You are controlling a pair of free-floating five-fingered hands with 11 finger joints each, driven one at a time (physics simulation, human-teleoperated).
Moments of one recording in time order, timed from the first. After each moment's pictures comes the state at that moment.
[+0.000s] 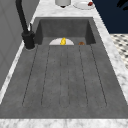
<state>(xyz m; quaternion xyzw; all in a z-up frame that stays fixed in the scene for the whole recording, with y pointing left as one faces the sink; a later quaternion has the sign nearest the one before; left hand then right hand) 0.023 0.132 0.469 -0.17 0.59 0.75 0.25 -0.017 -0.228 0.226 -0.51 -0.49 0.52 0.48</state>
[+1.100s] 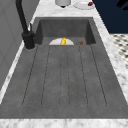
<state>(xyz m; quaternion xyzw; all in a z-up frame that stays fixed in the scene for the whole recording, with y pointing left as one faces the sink) 0.024 0.135 0.474 -0.16 0.57 0.76 0.26 -0.017 -0.228 0.226 -0.51 -0.49 0.52 0.48</state>
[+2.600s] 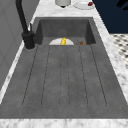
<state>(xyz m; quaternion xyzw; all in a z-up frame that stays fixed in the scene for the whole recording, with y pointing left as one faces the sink) 0.025 0.162 0.503 -0.10 0.53 0.78 0.32 -0.017 -0.228 0.226 -0.51 -0.49 0.52 0.48</state>
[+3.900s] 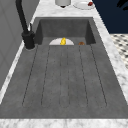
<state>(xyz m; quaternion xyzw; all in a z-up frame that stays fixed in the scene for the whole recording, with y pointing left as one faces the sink) 0.010 0.157 0.564 -0.04 0.49 0.79 0.36 -0.017 -0.228 0.226 -0.51 -0.49 0.52 0.48</state>
